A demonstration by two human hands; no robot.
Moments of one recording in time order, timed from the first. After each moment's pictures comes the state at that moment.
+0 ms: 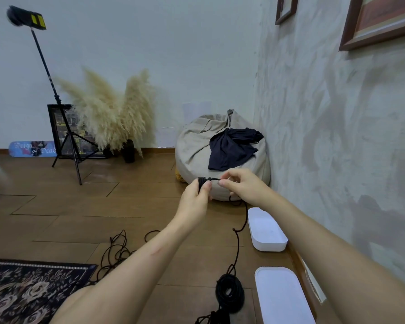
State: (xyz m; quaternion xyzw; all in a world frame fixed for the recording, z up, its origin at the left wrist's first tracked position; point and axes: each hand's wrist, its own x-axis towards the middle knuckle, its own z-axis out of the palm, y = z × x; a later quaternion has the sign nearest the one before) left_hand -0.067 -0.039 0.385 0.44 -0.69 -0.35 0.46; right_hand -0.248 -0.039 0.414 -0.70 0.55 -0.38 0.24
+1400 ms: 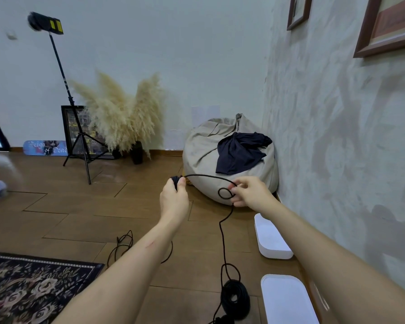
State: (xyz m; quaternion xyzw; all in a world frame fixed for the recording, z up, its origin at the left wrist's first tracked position) left_hand -0.023 -0.072 0.384 0.58 -0.55 -0.28 0.53; right_hand -0.230 -0.041 0.409 -0.56 0.61 -0.44 0.35
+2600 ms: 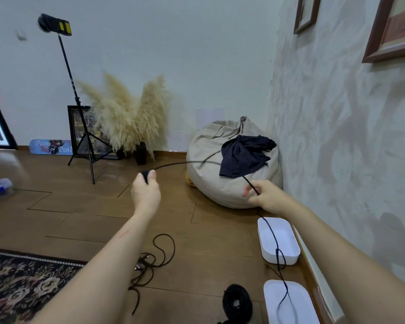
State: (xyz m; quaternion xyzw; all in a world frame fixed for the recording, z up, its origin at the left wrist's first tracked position) left_hand 0.043 -0.096 0.406 0.62 -0.47 -0.25 0.58; right_hand -0.271 -0.047 0.414 -0.69 0.64 -0.27 0.23
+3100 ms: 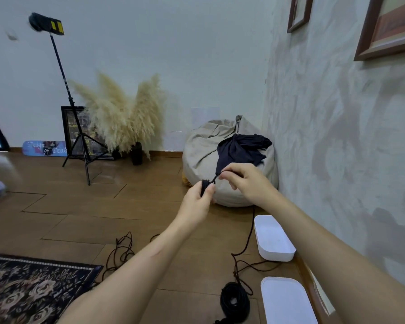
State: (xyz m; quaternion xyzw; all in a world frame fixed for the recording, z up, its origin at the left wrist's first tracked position) left_hand -0.046 -0.044 0.394 0.42 -0.69 -0.37 0.46; right_hand -0.228 -0.041 0.441 -0.74 0.50 -0.42 0.16
